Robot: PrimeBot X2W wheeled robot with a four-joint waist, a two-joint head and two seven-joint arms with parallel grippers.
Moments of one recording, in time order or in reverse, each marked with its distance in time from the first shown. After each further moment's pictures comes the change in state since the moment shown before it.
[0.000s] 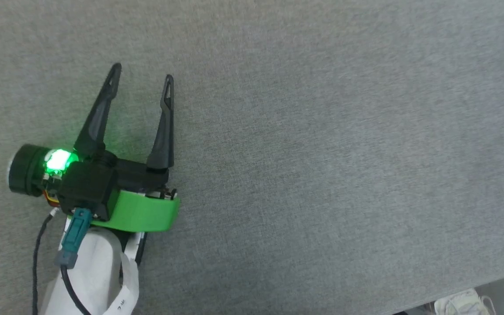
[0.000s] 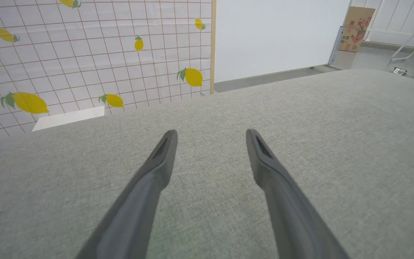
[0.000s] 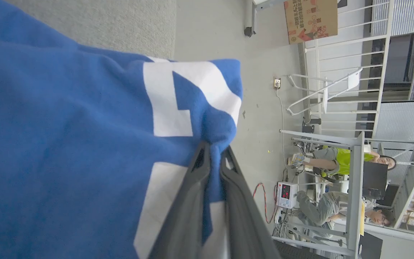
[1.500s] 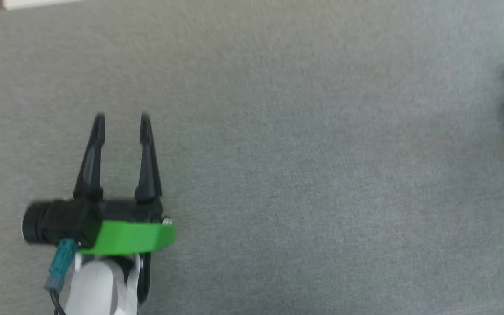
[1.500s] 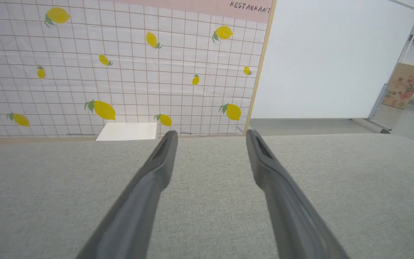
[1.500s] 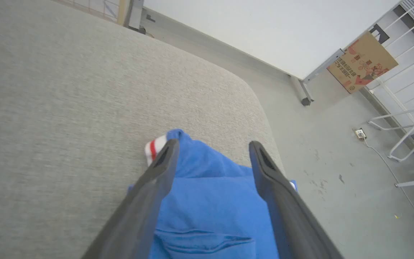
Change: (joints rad) left arm 0.129 -0.076 0.063 0.082 -0.151 0.065 -0.108; right arm -0.009 0.415 -0.080 0.307 -0.034 0.000 -0.449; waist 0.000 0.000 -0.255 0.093
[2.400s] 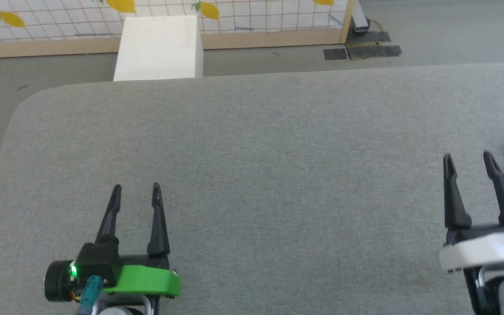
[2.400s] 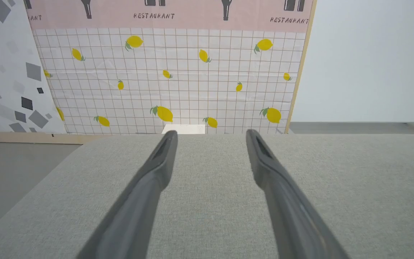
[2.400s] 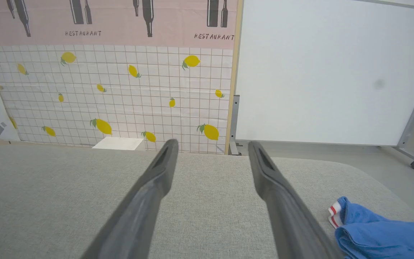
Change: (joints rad) left arm 0.174 0.000 -0.012 0.117 0.023 0.045 -0.004; right arm 0.686 0.433 -0.125 -0.842 0.087 0.000 -0.033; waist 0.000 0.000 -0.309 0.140
